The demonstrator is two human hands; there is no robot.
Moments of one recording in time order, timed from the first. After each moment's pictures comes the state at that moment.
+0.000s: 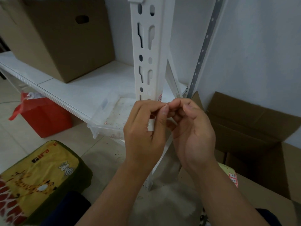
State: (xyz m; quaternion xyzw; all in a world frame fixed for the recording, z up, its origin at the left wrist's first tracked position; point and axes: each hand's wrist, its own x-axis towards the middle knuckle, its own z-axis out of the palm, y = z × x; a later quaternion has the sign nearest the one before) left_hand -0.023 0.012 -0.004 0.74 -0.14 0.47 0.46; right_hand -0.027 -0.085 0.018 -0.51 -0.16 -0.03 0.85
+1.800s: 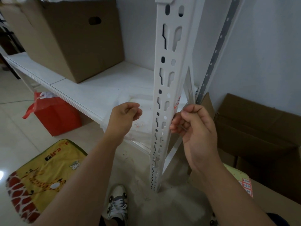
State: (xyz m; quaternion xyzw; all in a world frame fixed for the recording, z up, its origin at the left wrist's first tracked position) left_hand 0.049 0.115 -0.040 0.74 0.11 0.09 0.66; right_hand -0.008 -0.071 -0.006 -0.58 -0.07 -0.05 0.81
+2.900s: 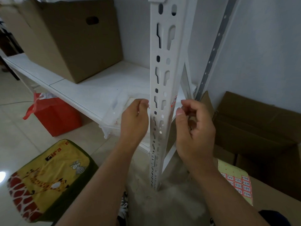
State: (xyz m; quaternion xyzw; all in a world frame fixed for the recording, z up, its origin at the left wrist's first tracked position) left_hand 0.027 0.066 -0.020 0.83 0.09 0.18 0.52; right_hand -0.018 -0.064 -0.007 -0.75 -0.13 -0.33 0.56
